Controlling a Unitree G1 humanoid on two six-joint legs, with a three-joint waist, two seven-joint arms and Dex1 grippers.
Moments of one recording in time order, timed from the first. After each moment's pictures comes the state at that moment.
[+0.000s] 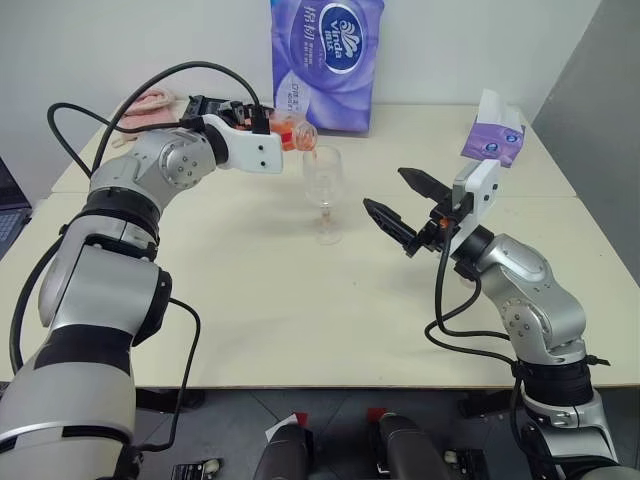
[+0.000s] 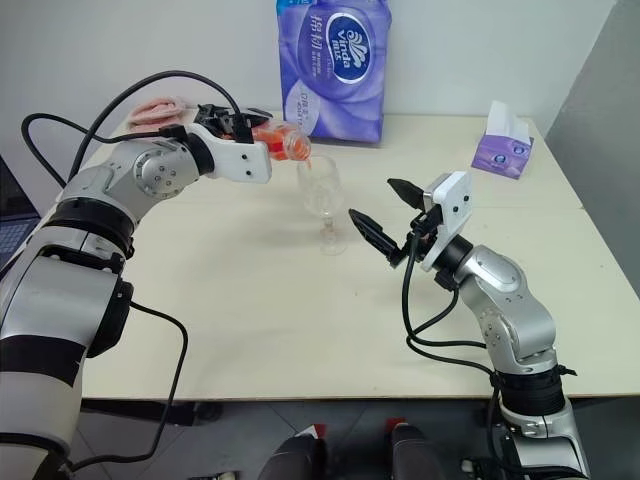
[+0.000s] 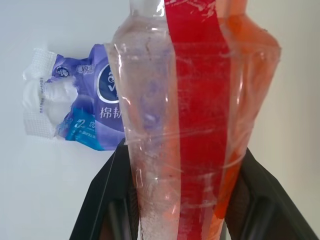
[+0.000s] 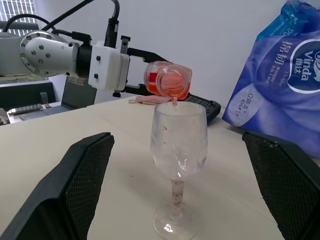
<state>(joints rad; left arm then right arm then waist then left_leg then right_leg) -1.38 0.67 -0.43 1.26 0.69 -0.75 -0.24 -0.48 -0.35 0.01 -0.33 0.48 0.44 0.53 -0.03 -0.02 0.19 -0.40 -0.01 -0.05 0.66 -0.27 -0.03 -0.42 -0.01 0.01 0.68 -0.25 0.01</state>
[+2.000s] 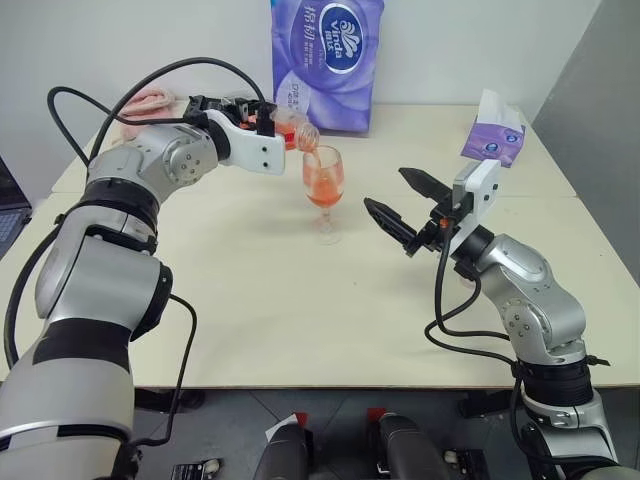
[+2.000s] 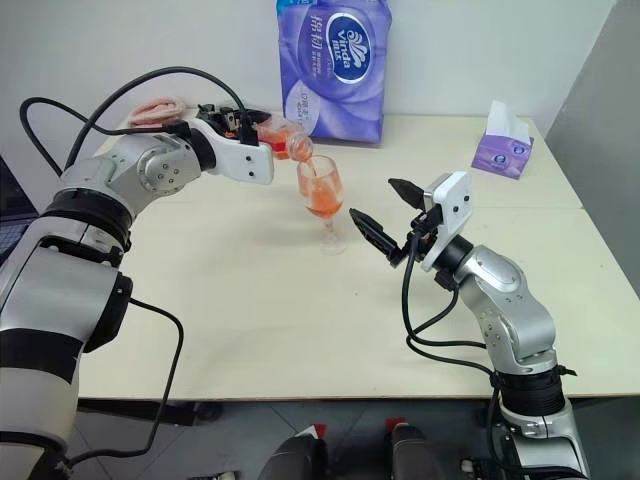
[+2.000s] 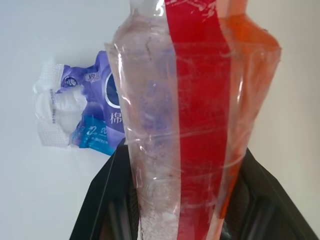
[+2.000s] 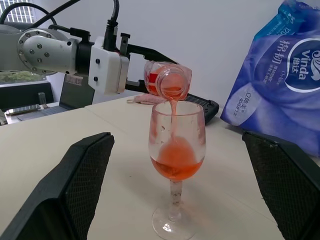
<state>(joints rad) -1.43 0.67 -0.48 1.29 0.72 -0.75 -0.20 -0.48 -0.35 0.01 -0.33 0.48 0.44 0.53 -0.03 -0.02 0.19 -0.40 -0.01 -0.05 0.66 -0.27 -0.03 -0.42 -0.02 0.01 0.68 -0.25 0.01</state>
